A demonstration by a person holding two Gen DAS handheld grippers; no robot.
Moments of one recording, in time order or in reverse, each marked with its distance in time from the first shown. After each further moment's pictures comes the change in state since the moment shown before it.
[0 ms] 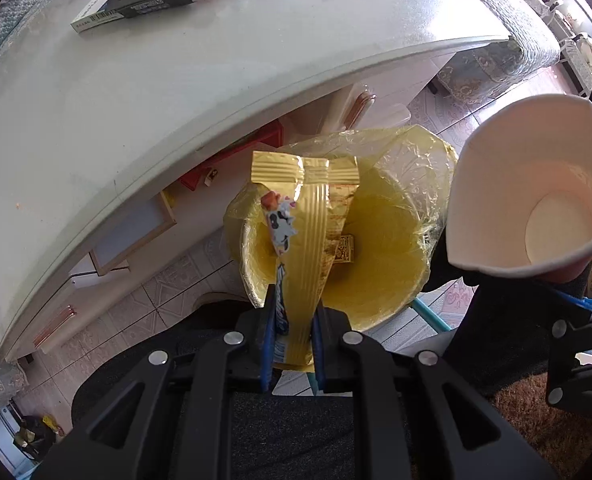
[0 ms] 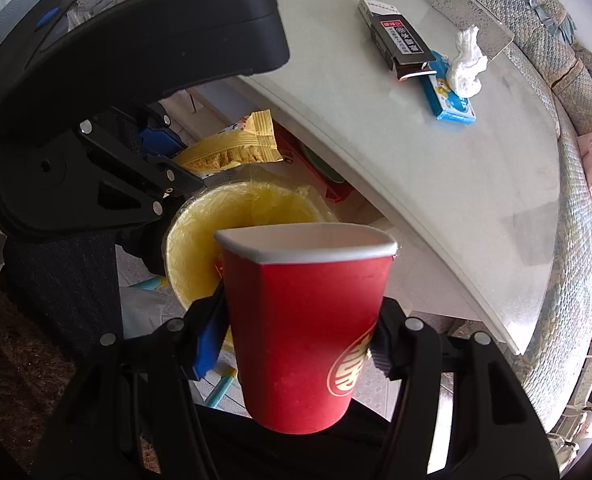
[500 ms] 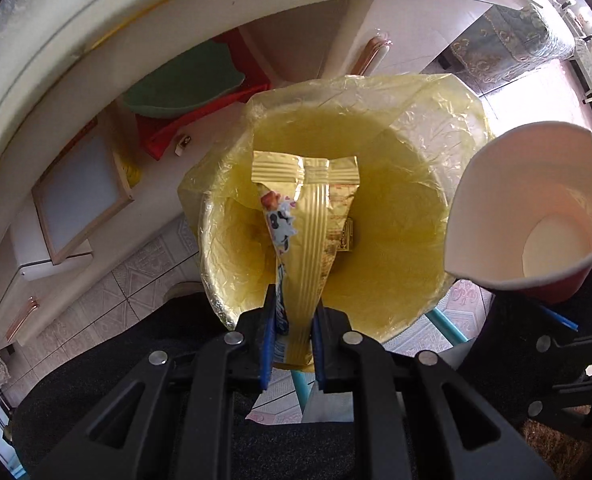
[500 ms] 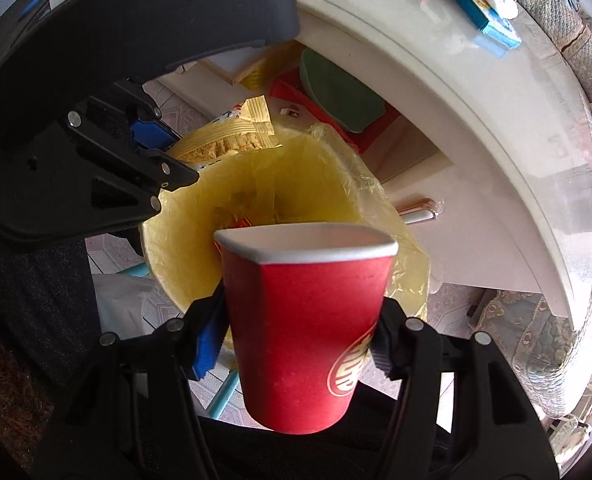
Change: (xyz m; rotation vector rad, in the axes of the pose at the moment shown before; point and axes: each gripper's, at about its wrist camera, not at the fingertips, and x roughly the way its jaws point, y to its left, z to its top) left arm 0.095 -0.005 0.002 -0.031 0.081 -0.022; right arm 0.090 0.008 -0.032 0.074 0.091 0.049
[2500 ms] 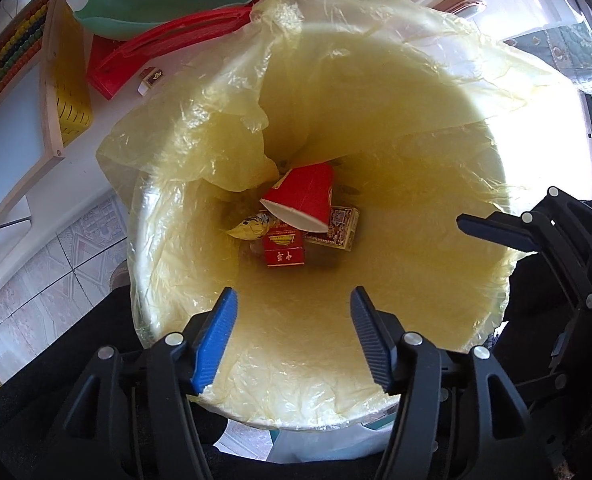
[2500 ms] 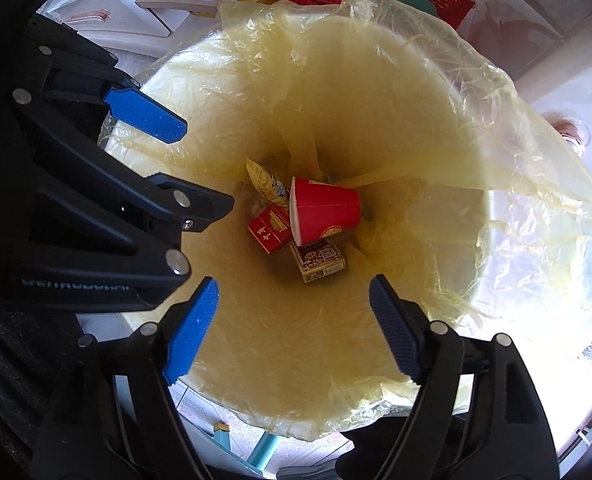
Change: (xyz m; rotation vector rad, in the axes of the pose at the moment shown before) left arm 0.105 0.025 0.031 -0.138 0.159 -0.121; right arm 0.145 0.010 0.016 0.141 0.138 0.219
